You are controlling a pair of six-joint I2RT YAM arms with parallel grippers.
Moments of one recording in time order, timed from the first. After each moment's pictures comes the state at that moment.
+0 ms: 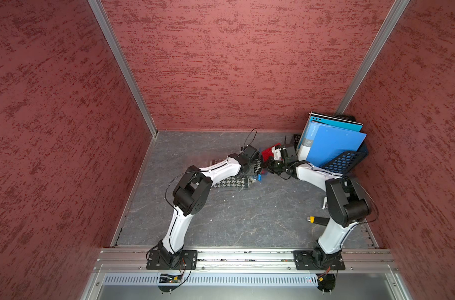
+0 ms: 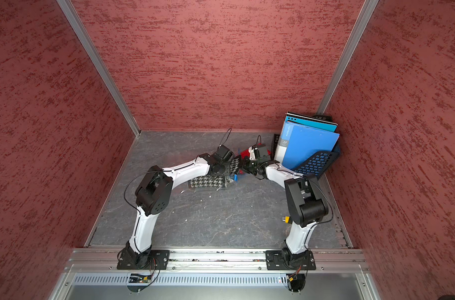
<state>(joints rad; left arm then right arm) -0.71 2.14 1.67 -0.61 -0.19 -0.63 0.27 1.74 1.09 -0.13 -0.42 0.70</state>
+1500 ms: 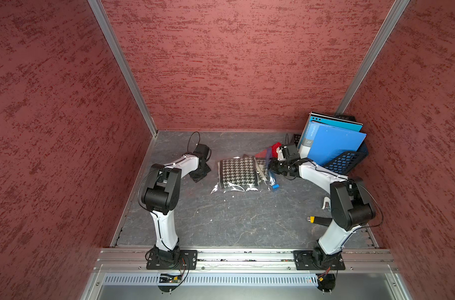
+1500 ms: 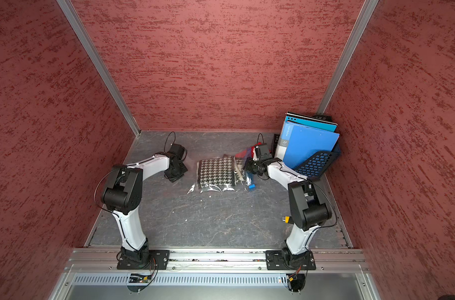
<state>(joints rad) -0.20 1.95 1.28 -0.63 -0.10 -0.92 0.27 1.74 1.13 -0.29 -0.29 0.60</state>
